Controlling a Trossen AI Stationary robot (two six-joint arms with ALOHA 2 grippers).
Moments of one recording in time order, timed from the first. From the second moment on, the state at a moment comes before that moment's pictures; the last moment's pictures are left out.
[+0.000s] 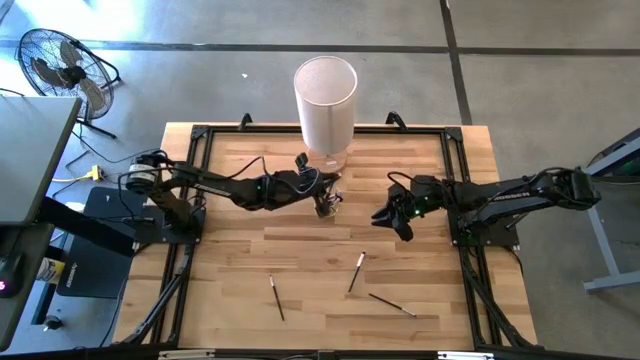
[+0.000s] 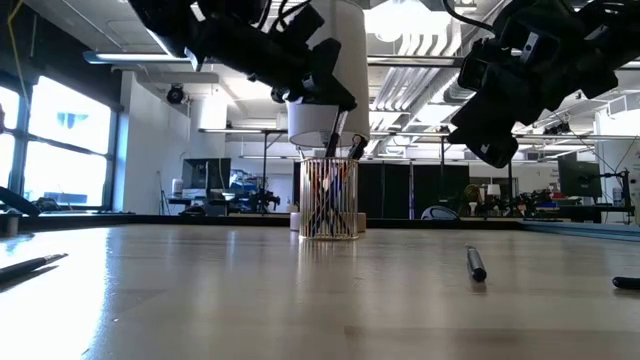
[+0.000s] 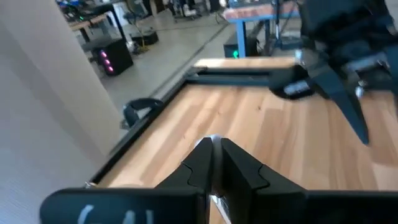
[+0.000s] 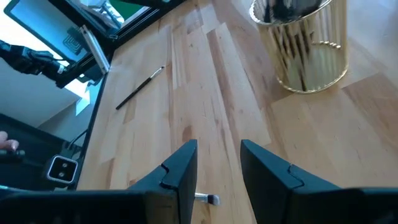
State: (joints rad) left arm 0.04 1.64 0.92 0.54 -0.43 0.10; right arm -0.11 1.02 0.35 0.20 -0.28 0.49
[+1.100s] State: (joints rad) left arm -0.07 1.52 1.24 -0.27 -0.53 -0.20; right arm -0.12 1.03 0.35 0.21 -0.19 0.47
